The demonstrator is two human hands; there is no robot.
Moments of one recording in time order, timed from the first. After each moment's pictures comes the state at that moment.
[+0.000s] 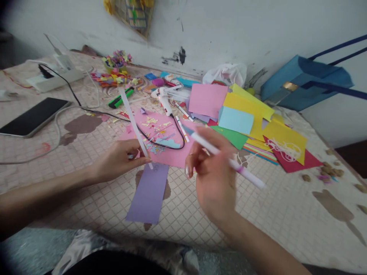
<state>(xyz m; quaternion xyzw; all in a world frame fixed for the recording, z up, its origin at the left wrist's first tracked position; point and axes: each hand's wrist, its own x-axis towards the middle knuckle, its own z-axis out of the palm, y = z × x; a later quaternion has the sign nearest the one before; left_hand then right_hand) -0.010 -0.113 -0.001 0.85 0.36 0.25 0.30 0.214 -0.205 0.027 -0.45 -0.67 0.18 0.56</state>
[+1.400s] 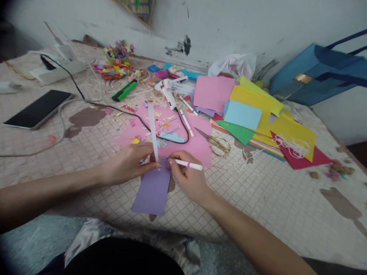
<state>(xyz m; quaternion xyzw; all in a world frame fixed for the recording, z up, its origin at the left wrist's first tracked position) -0.002 -0.130 -0.008 0.89 0.29 0.21 0.26 0.199 -0.196 -0.031 -0.54 -0.67 0.32 0.40</state>
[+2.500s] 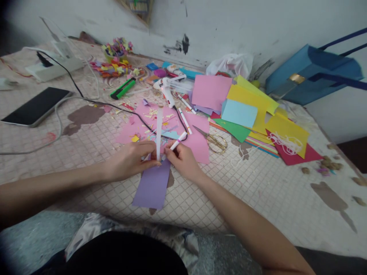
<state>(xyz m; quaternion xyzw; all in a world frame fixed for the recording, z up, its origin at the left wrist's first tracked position) 0.001 -0.132 -0.006 0.90 0.29 0.21 0.27 0.195 -0.164 -0.037 -0.51 -0.65 0.41 0.38</state>
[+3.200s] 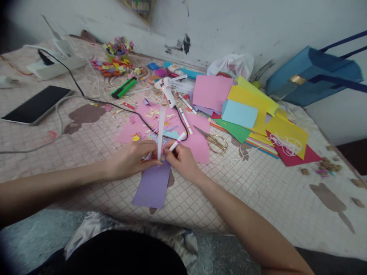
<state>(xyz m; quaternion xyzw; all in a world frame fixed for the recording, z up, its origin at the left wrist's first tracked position) 0.001 -0.130 -0.009 0.89 0.29 0.20 0.28 0.194 -0.164 -0.036 -0.52 -0.69 0.36 0.36</state>
